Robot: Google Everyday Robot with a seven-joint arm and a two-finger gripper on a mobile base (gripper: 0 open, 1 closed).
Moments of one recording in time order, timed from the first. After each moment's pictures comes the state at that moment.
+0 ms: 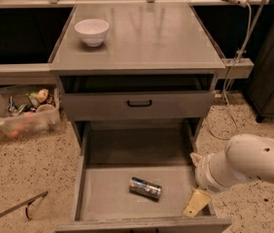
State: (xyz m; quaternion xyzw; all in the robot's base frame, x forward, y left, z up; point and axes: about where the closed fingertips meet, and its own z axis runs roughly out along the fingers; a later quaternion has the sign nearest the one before) arm 0.422 -0.169 0.612 -0.58 0.79 0.09 0.20
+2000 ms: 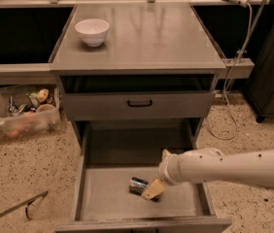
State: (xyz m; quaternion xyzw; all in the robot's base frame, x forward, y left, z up) arm 0.509 -0.078 0.513 -0.50 0.82 0.08 0.27
